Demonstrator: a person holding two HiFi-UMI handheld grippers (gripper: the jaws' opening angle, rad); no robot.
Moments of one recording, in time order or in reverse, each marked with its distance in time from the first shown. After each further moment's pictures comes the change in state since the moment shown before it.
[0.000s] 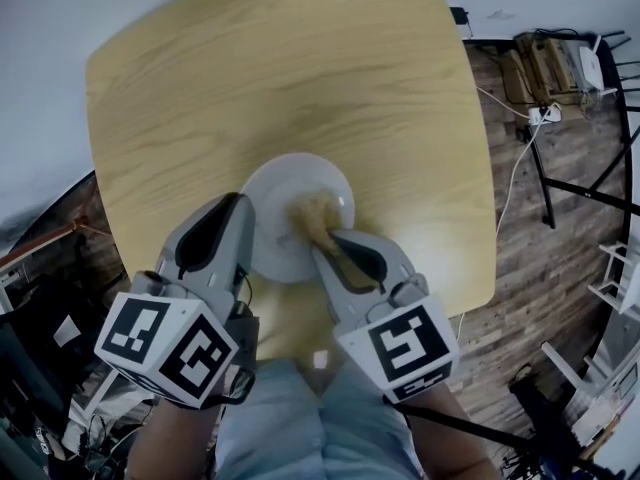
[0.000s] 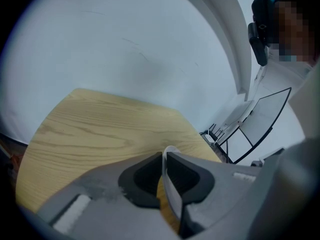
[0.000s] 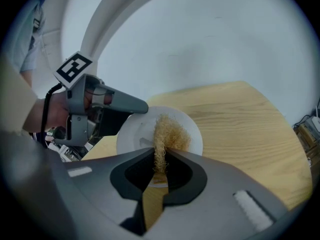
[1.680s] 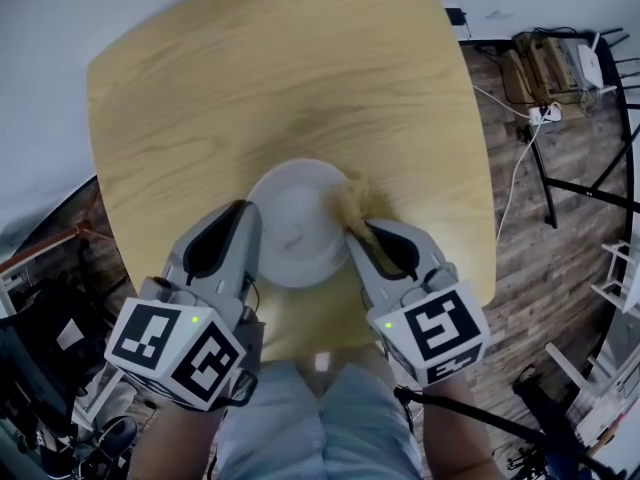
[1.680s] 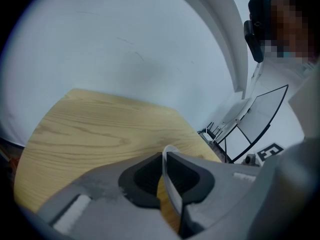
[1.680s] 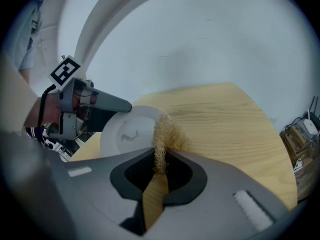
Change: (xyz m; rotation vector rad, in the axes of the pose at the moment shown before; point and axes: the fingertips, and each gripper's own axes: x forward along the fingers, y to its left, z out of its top) left arm 0.002 -0.010 -0.006 0.029 0.003 -0.017; right arm -0.018 -0.045 -0.010 -0.006 0.000 -0.073
